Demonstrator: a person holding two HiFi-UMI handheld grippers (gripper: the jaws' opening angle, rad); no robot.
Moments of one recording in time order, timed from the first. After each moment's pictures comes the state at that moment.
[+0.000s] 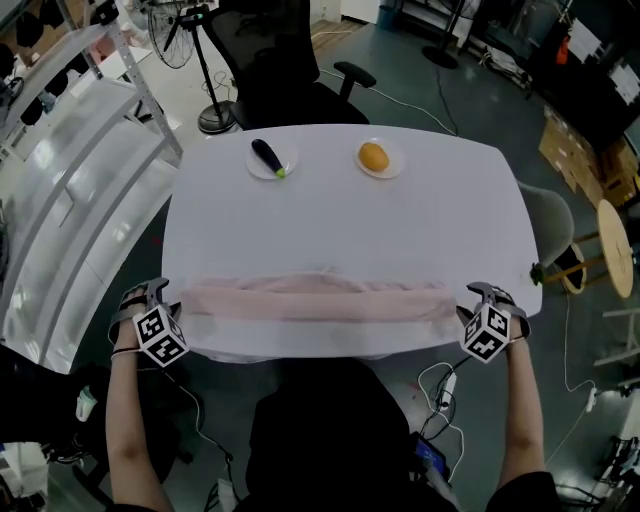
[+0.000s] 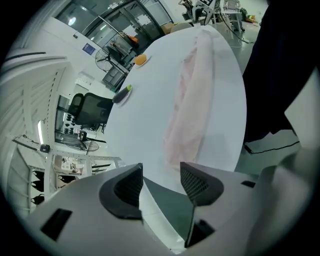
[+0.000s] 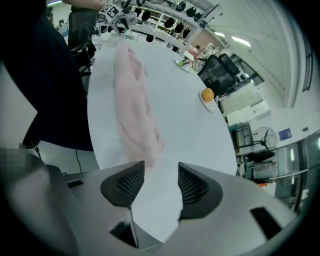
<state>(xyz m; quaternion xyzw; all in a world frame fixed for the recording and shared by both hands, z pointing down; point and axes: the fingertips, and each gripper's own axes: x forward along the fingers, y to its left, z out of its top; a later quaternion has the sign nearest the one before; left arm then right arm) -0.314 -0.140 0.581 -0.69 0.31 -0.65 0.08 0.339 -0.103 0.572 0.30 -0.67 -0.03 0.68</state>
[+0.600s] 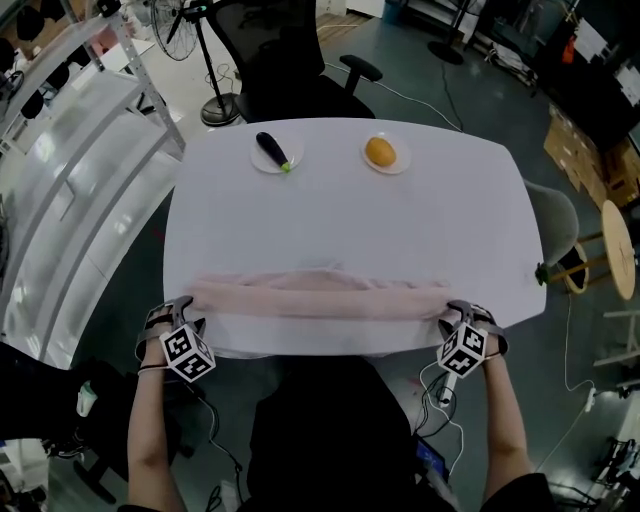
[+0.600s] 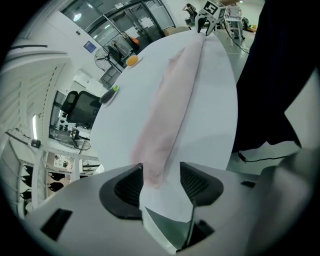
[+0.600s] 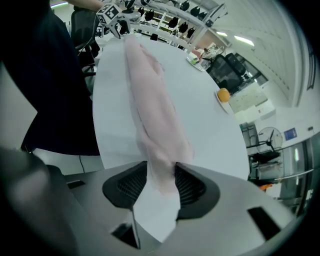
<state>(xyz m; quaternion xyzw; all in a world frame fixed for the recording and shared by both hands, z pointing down) -0.278 -0.101 0.632 -0.71 0.31 -0.63 0.05 0.299 -0.072 0.629 0.29 -0.68 -0.02 0.67</state>
